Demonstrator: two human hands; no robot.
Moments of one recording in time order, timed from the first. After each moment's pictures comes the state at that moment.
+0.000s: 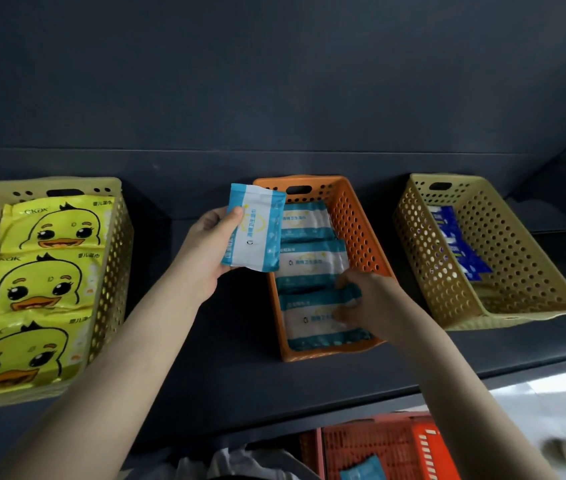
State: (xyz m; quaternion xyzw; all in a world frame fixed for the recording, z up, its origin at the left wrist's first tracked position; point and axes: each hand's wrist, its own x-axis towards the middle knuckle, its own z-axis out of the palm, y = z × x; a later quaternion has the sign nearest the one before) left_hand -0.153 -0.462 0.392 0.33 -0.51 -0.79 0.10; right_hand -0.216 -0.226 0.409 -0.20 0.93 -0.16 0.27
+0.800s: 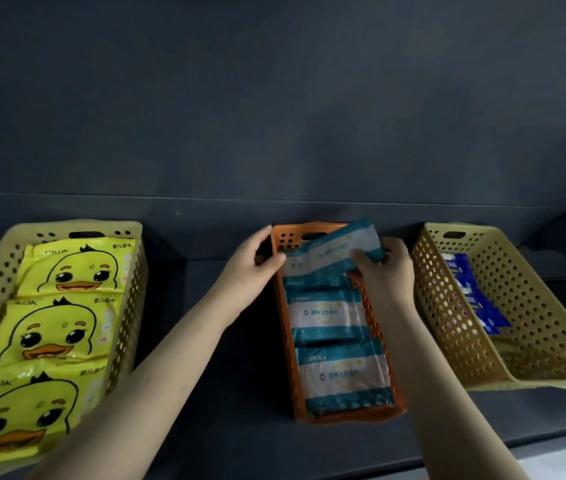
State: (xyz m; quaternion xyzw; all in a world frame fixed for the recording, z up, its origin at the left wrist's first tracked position) left_hand -0.185 -0.474 0.386 0.21 -0.75 -0.62 0.08; right_hand -0.285 -0.293 0.403 0.01 0.79 -0.61 0.03
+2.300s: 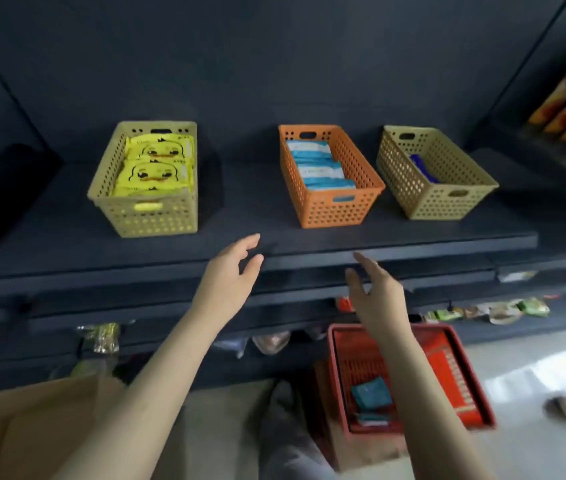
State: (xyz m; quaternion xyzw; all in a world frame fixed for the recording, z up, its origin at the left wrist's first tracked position) left_hand 0.143 -0.350 0.361 0.17 -0.85 -0.47 0.16; right_hand 0.049 -0.129 0.362 -0.16 0.91 -0.37 -0.01
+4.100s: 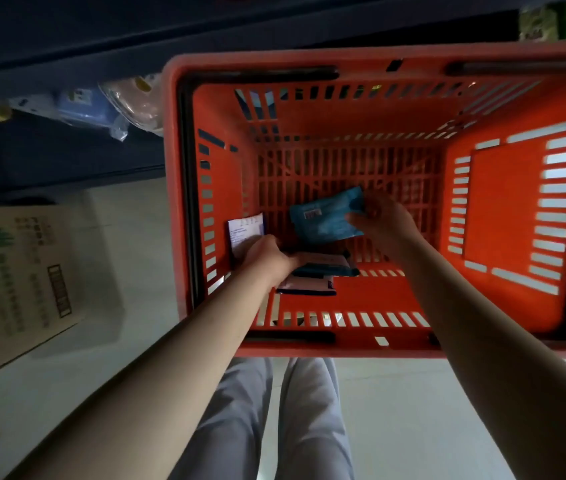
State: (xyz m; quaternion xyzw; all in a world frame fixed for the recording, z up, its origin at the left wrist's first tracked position) left_hand 0.028 0.002 -0.176 0.46 -0.68 -0.43 -0.38; right_hand -0.101 0.159 -0.183 0.00 0.85 -0.29 0.44
